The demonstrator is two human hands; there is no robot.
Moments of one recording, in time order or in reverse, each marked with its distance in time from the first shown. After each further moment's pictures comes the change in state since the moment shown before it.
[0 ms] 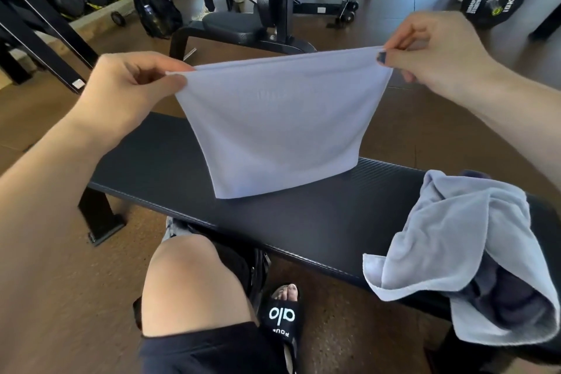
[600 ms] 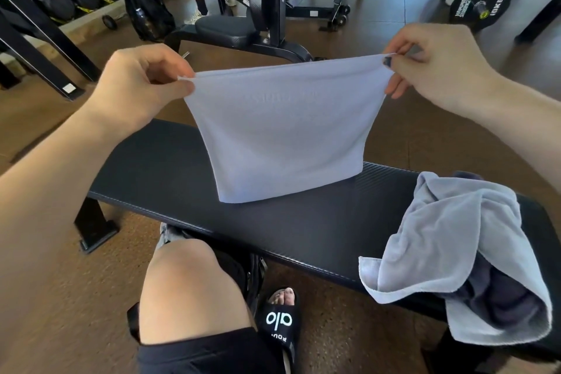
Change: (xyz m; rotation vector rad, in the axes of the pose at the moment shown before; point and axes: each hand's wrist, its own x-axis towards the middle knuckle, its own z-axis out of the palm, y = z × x) left_hand 0.023 -0.002 0.013 0.105 -0.010 0.030; right_hand -0.010 0.006 -0.009 -0.146 -0.074 -0.106
